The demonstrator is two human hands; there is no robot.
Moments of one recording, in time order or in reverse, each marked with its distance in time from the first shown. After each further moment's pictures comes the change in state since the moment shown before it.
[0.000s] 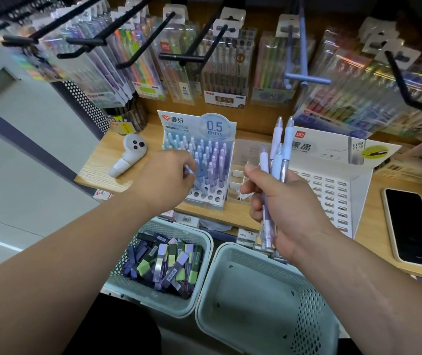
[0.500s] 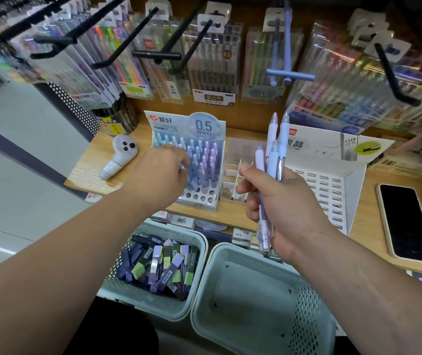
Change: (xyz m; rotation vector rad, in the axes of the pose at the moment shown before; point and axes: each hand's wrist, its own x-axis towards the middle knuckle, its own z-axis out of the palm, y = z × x) left_hand 0.011 0.007 0.004 0.126 0.006 0.040; right_hand 0.003 -0.003 -0.008 0.000 -0.002 -0.008
